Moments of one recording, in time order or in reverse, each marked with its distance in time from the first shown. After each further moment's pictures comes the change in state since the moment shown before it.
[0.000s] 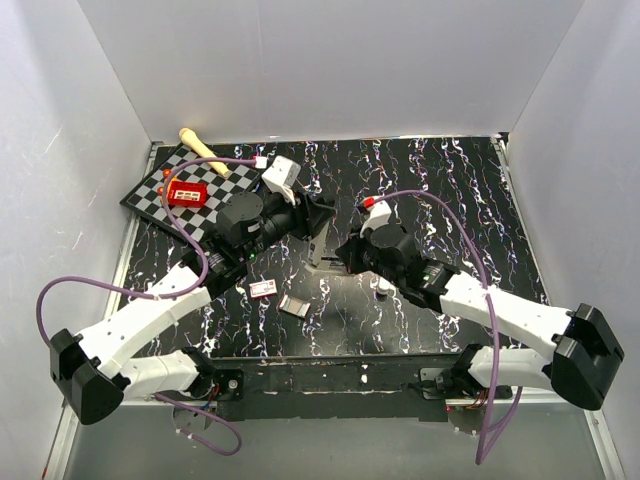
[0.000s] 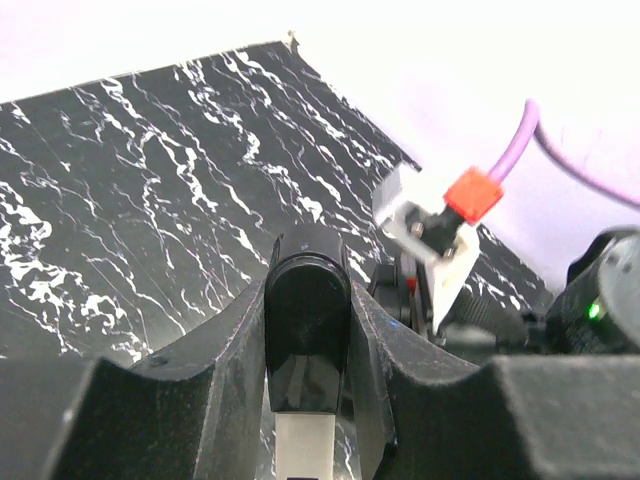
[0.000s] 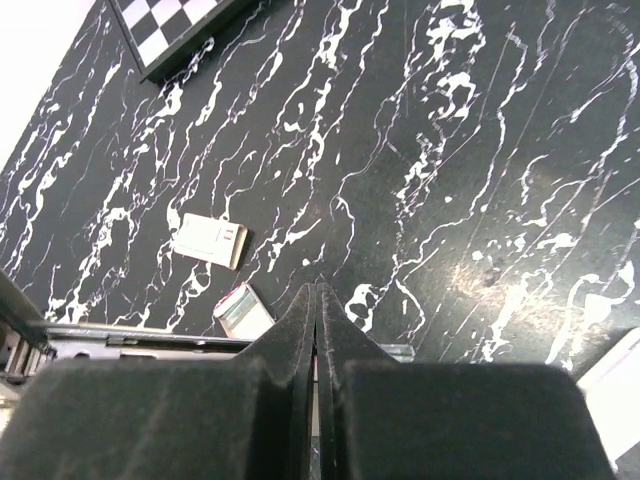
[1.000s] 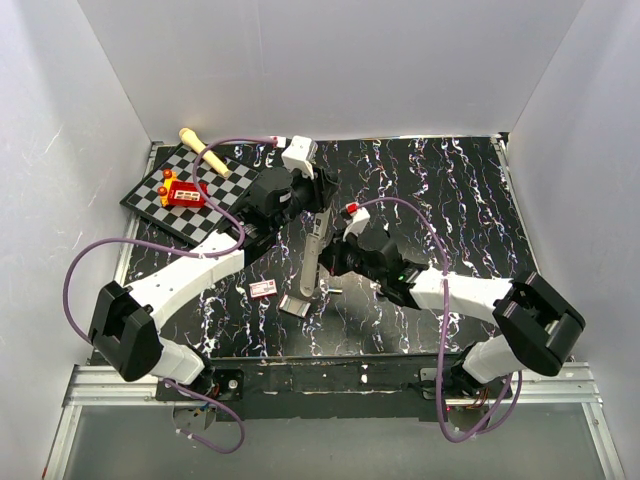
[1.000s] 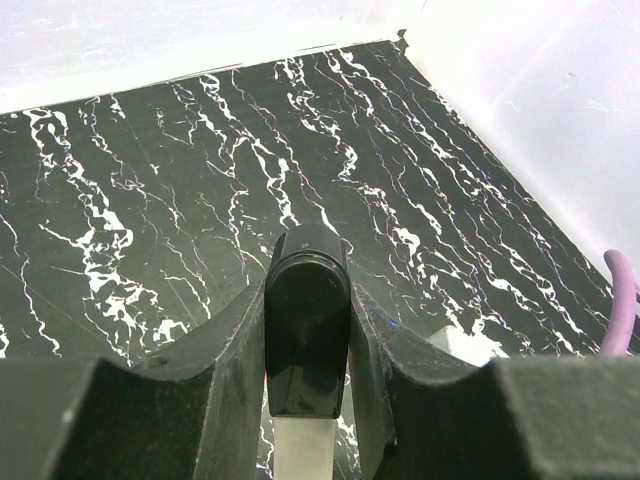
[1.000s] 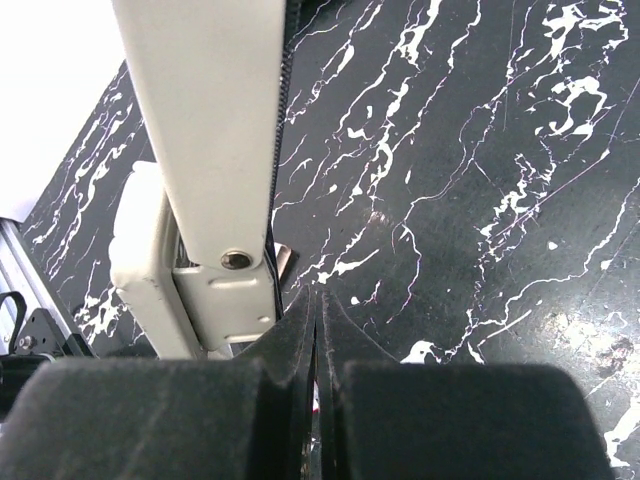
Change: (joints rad) left arm 0.069 0.301 0.118 0.121 -0.130 0.034; right arm -0.025 0.263 -0.100 0.450 -0.196 0.048
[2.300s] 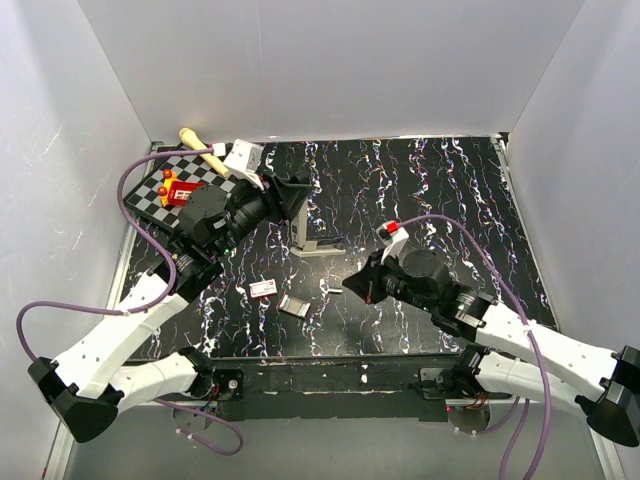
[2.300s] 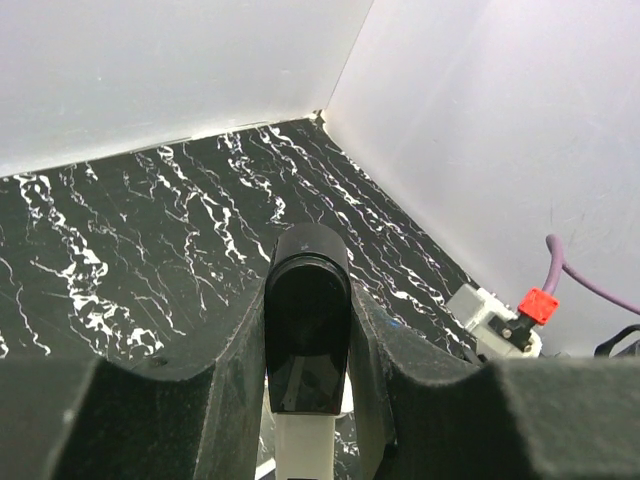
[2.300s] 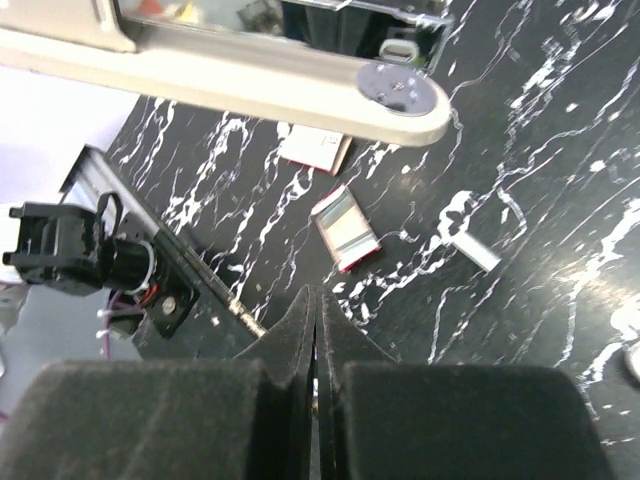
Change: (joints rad) left arm 0.000 -0.401 -0.019 -0.185 0.076 -0.047; right arm 0.053 -0.586 -0.087 -0.516 -0.004 0.047
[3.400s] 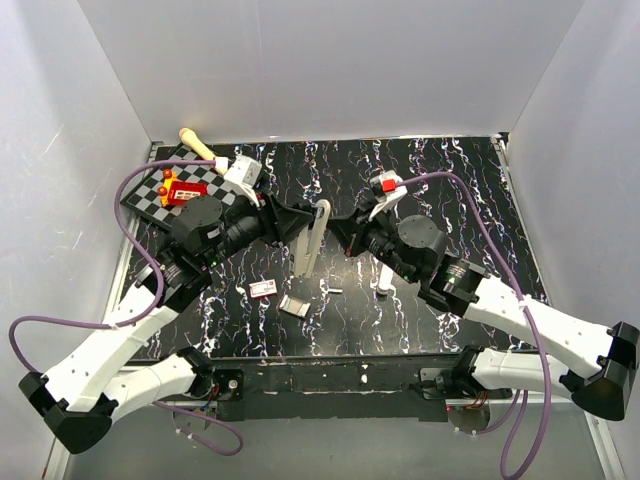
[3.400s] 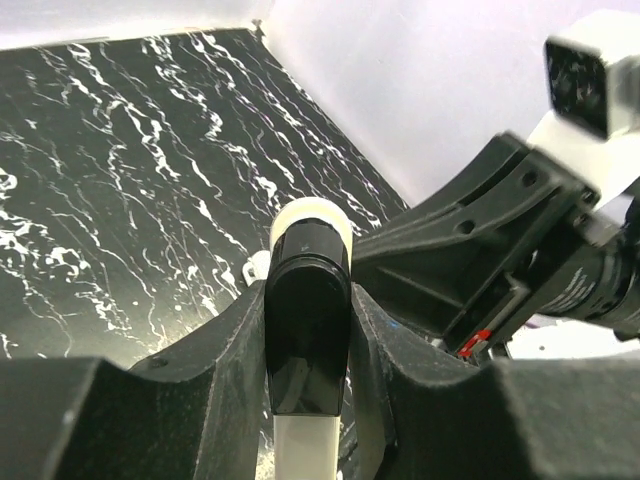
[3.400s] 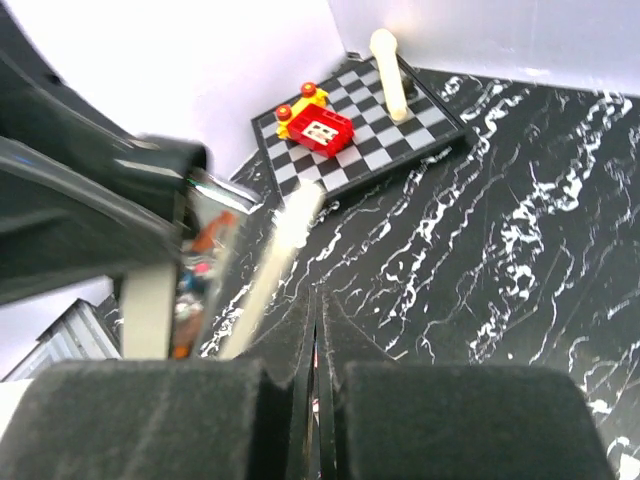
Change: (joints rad) left arm 0.001 -0.084 -0.040 -0.160 0.140 -0.133; right arm 0.072 0.200 0.337 0.138 0.254 -0.172
